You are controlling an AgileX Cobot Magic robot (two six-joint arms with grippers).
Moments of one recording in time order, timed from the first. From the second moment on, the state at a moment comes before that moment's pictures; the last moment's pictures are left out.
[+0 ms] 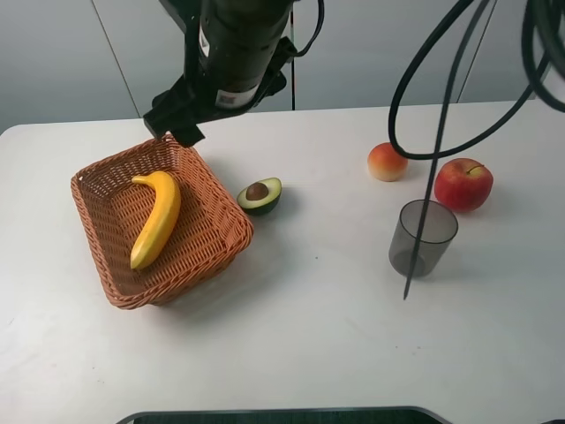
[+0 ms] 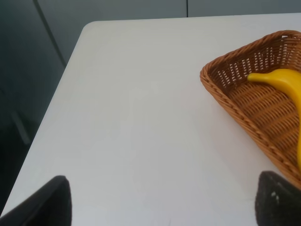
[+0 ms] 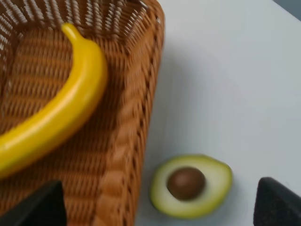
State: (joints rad) left arm 0.06 0.00 -0.51 0.15 1.08 -0.05; right arm 0.94 1.89 -1.53 -0.31 0.77 0.38
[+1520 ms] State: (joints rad) left arm 0.06 0.00 -0.51 0.15 1.08 -0.05; right arm 0.27 0.79 -0.76 -0.09 0.98 0.20
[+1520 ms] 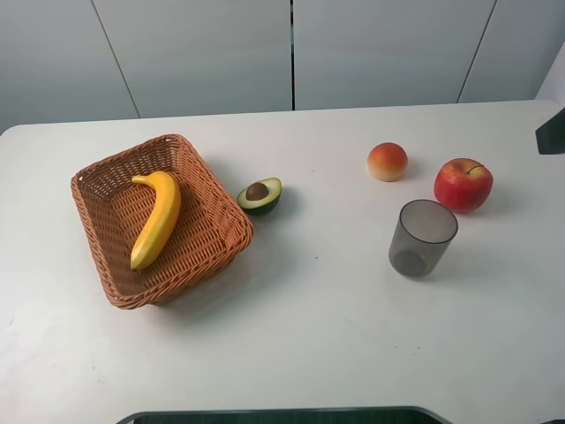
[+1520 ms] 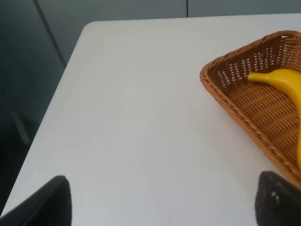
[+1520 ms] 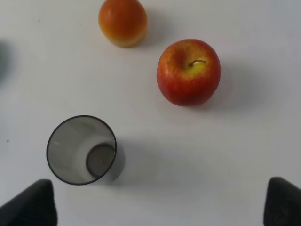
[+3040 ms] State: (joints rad) left arm 0.06 0.00 -0.51 0.15 1.08 -0.05; right arm 0.27 0.00 -0.51 0.08 1.09 0.00
